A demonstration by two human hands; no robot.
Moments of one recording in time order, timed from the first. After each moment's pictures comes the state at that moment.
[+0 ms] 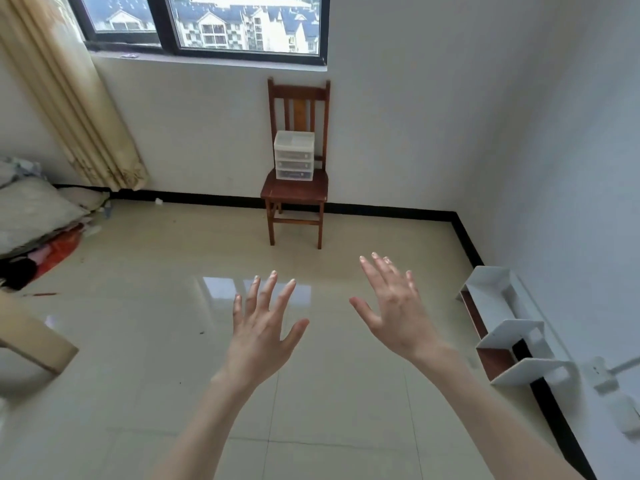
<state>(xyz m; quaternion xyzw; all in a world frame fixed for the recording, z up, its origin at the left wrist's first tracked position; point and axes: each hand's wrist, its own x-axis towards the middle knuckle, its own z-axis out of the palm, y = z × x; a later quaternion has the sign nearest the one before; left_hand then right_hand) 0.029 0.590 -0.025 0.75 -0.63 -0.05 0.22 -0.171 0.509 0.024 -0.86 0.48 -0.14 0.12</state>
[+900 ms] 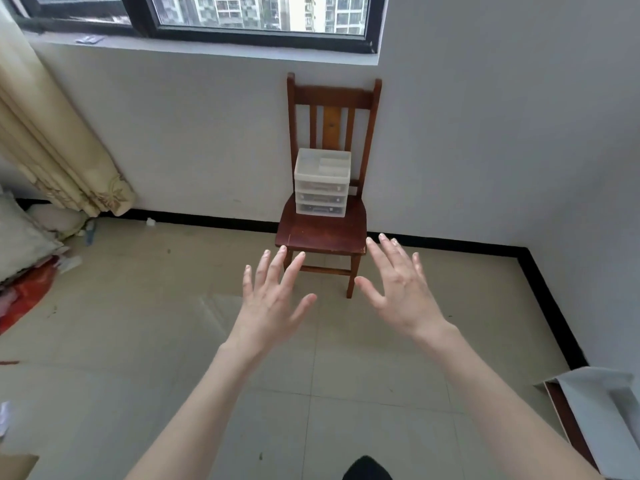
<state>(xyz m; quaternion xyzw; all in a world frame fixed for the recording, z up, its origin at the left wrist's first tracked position) 0.307 0.066 -0.033 0.75 -0.63 -0.06 0.17 0.113 -0.015 0.004 -0.85 0.48 -0.12 0.16</state>
